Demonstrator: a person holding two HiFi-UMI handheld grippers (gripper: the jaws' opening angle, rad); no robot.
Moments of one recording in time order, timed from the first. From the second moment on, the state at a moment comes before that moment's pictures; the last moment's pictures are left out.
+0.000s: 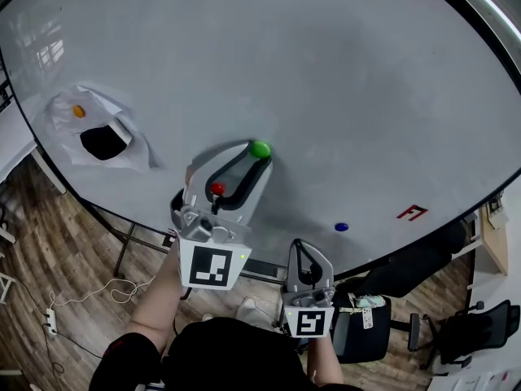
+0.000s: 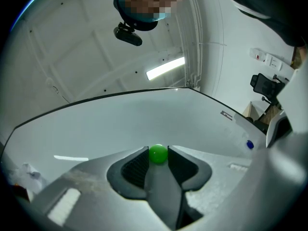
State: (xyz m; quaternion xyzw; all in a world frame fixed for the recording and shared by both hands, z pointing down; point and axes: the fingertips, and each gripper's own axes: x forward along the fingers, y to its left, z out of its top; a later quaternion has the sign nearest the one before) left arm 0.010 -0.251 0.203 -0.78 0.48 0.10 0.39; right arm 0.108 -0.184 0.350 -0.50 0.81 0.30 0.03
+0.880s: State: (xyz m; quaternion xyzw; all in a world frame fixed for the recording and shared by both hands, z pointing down) left arm 0.001 -0.241 0.205 -0.77 0.49 0.10 0.40; right arm 0.103 -0.175 0.349 -0.51 0.81 0.31 0.03
